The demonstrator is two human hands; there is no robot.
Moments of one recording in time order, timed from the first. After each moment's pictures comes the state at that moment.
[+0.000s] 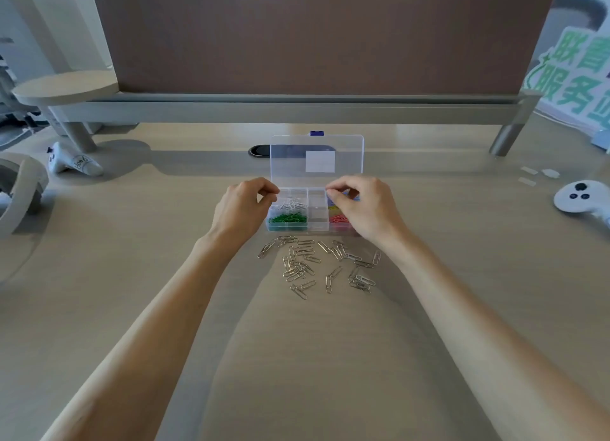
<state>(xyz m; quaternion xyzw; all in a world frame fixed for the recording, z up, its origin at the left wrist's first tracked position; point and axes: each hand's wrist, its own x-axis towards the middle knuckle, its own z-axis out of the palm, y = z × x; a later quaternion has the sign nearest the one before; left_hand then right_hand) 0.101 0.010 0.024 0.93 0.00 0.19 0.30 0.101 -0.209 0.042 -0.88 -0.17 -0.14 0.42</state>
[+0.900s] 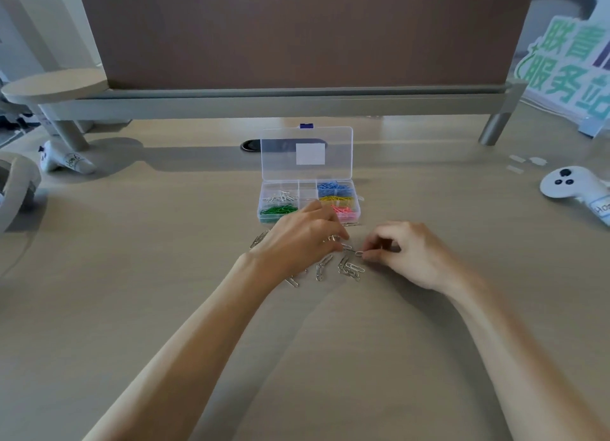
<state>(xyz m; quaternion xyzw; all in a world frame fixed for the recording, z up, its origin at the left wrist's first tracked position) 0.057 -0.070 0.013 0.92 -0.33 0.14 0.18 0.037 -0.288 0.024 -0.92 -0.21 0.01 0.32</state>
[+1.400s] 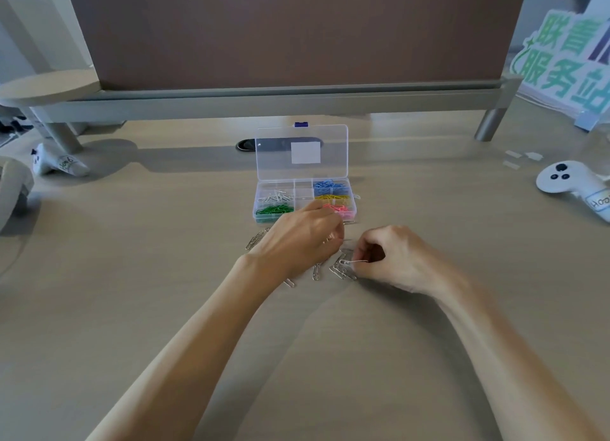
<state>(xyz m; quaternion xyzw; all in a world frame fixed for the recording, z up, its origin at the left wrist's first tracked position) 0.049 -0.077 0.024 0.91 -0.34 0.16 0.15 0.024 -0.274 0.033 -0.94 -0.18 0.07 0.30</state>
